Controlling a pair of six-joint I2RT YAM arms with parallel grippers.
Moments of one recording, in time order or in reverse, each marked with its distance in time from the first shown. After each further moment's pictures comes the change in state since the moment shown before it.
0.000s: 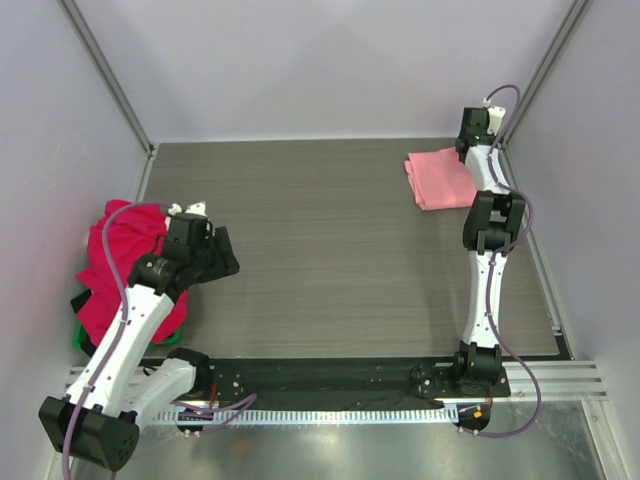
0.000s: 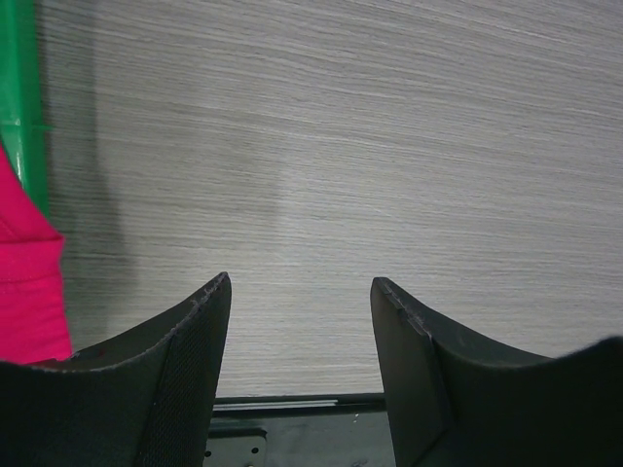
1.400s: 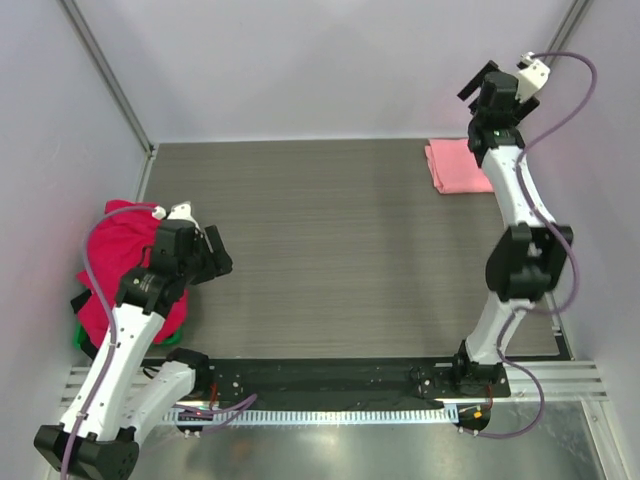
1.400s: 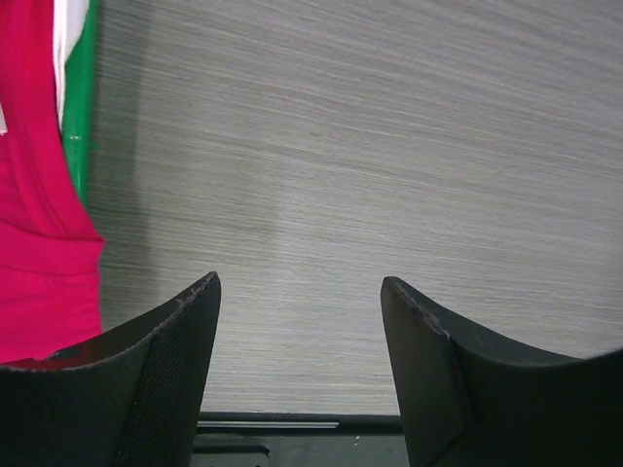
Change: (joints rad) left arm 0.018 -0.097 -0.001 0.001 -0.061 -0.008; right arm 0.051 -0.586 -0.439 0.383 -0.011 0.245
